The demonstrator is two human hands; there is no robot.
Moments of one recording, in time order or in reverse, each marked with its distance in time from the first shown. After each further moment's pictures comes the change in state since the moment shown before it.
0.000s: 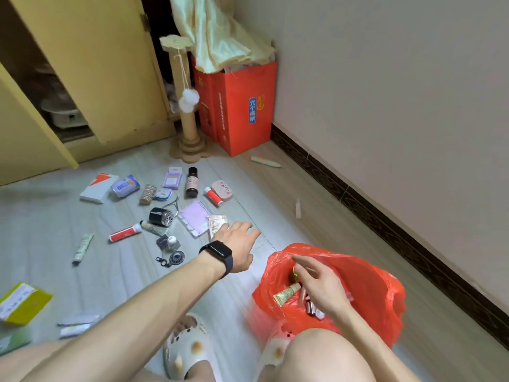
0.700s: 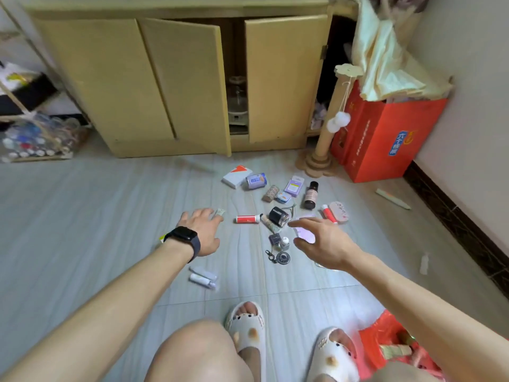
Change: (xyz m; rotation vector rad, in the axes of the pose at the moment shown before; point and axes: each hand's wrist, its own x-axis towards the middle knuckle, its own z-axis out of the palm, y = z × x) left_hand -0.255 -0.232 -0.009 0.011 -0.105 -0.768; right_hand 0.027 -0.224 0.167 -0.660 -0.458 -0.785
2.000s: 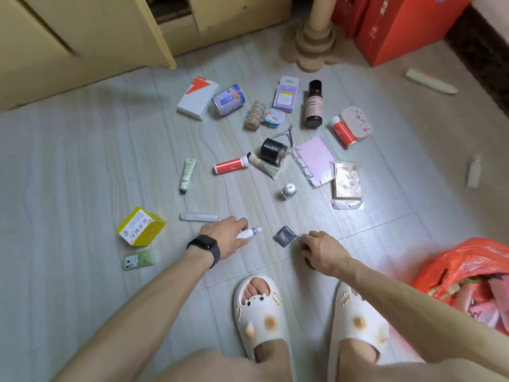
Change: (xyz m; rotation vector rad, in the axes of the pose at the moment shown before) left_hand 0.158 0.040 0.194 -0.230 -0.324 0.327; right_hand 0.069 0.137 0.265 0.003 -0.409 0.282
